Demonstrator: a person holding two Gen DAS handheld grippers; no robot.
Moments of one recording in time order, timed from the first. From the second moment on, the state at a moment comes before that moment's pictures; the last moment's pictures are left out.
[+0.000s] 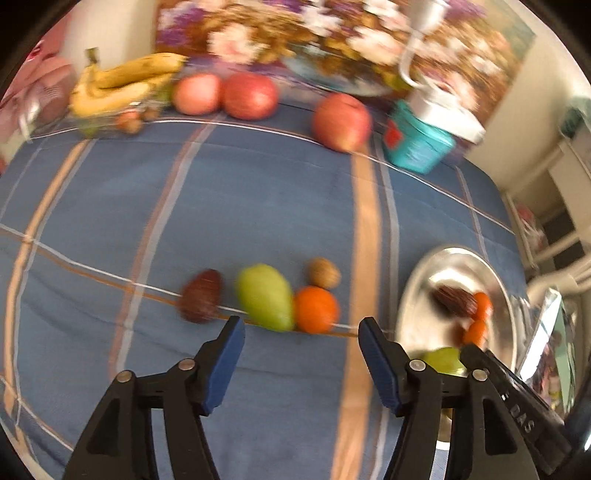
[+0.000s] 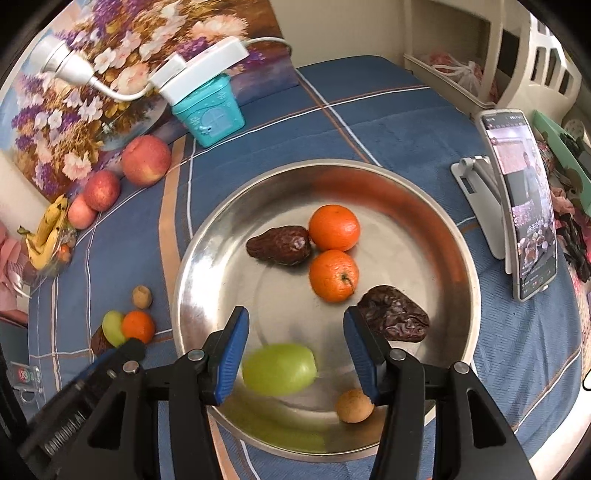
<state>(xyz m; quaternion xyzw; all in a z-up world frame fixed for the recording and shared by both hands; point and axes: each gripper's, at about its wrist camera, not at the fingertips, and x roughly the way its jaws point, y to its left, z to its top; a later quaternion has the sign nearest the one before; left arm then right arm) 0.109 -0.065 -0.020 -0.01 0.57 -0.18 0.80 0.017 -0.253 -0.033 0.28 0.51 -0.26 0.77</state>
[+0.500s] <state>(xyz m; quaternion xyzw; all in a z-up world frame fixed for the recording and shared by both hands) 0.134 0.008 -0.014 -0.05 0.56 -0.10 0.82 0.049 -0.198 -0.028 0.21 0.54 -0.20 0.79</state>
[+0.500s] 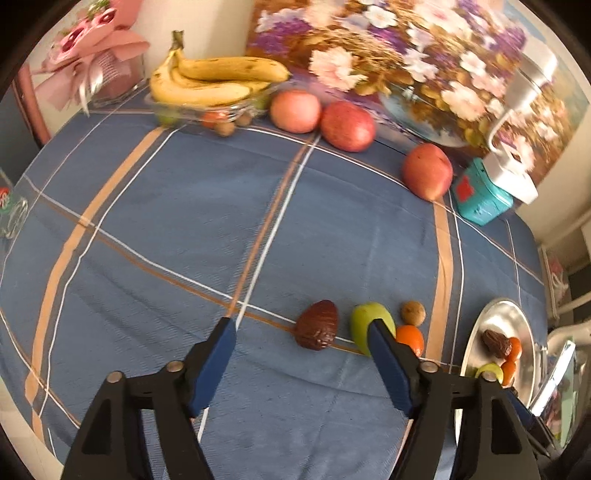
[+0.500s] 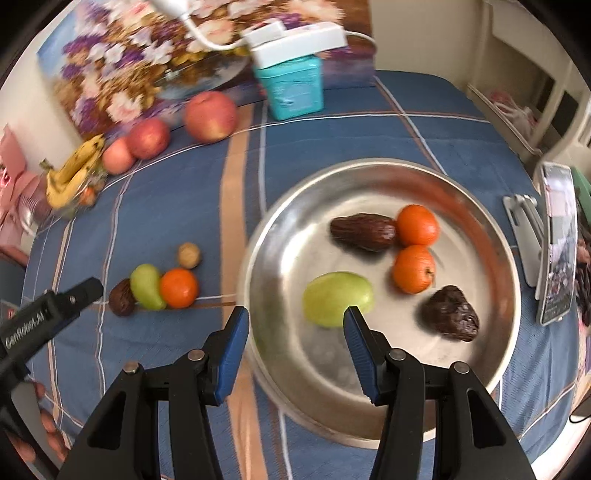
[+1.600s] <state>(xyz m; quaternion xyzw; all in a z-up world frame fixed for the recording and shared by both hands) 0.148 0.026 -0.016 -0.03 0.53 -0.07 0.85 0.076 -0.175 -0.024 0.18 0.50 -0.16 0.83</state>
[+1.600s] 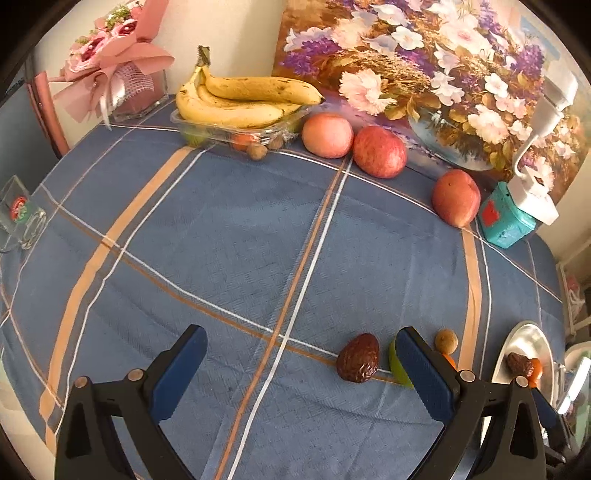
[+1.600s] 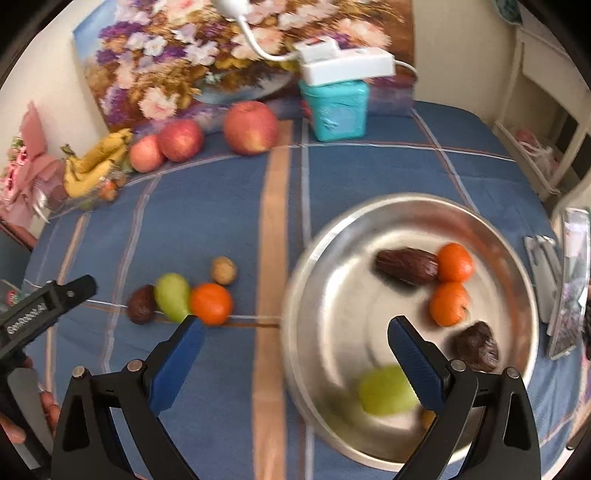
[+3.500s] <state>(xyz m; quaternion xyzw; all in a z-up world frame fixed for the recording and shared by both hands) 0.129 -0.035 0.000 -0.05 0.54 -0.21 0.81 0.074 -0.202 -0.022 0.30 0.48 -0.16 0.81</state>
